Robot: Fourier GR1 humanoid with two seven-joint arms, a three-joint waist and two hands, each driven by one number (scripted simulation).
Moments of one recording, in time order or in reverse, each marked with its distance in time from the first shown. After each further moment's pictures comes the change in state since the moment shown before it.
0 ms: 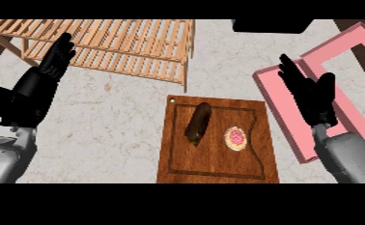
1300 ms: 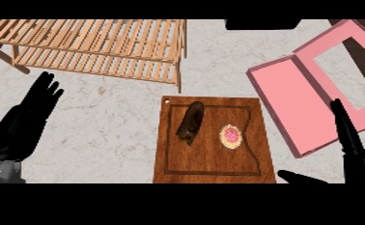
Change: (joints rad) left arm 0.263 -0.084 0.152 0.011 0.231 -0.046 0.009; right arm 0.497 -0.259 0.143 -0.669 0.789 -0.466 0.337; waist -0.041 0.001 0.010
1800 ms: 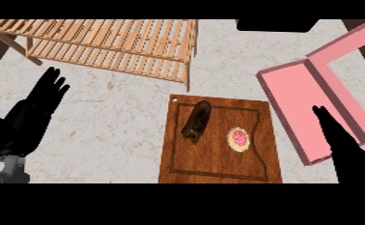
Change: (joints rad) left arm -0.036 -0.004 -0.013 0.004 0.003 -0.029 0.009; right arm -0.147 -0.076 0.073 -0.179 0.052 0.399 0.575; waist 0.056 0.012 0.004
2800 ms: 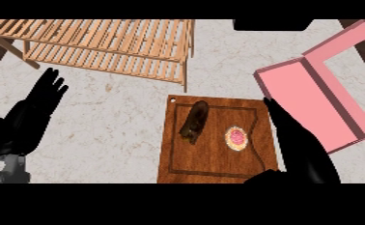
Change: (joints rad) left arm -0.002 -0.021 0.027 0.024 -0.014 -0.013 0.000; right arm -0.259 0.306 0.080 0.135 -0.040 0.250 0.194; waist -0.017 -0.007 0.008
